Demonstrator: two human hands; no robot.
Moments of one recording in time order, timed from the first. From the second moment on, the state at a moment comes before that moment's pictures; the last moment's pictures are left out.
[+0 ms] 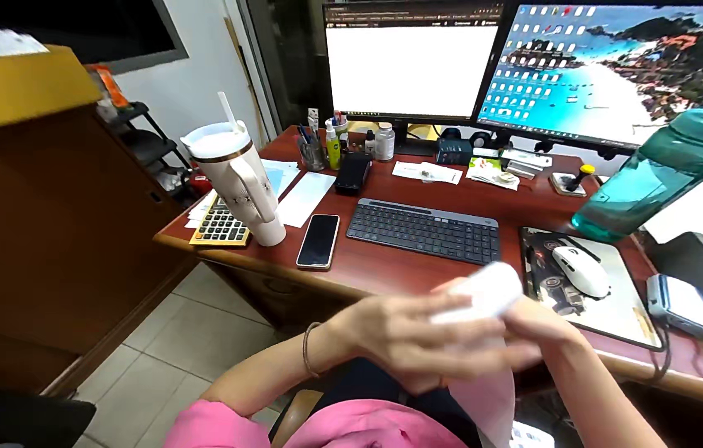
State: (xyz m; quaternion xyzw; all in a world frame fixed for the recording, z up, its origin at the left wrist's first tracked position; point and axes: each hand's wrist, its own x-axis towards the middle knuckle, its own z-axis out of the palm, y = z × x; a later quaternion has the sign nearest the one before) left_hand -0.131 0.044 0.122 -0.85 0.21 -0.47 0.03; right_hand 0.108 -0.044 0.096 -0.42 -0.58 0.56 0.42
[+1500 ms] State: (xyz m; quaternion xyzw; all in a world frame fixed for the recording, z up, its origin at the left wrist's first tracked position) left_hand -0.148 0.067 0.088 -0.87 0.23 -0.40 0.18; right_hand 0.091 -0.048 0.074 -0.40 -0.51 0.62 0.44
